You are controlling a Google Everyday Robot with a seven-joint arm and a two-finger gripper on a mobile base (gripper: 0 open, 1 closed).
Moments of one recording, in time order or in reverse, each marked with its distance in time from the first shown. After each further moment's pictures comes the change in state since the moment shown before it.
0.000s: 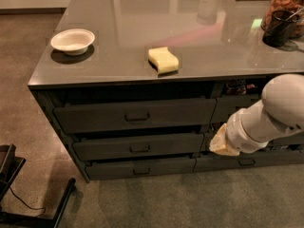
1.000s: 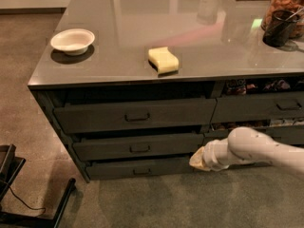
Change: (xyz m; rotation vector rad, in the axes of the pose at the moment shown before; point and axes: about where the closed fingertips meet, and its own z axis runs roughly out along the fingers) arm 0.052 -0.030 0.217 0.003 -0.155 0.016
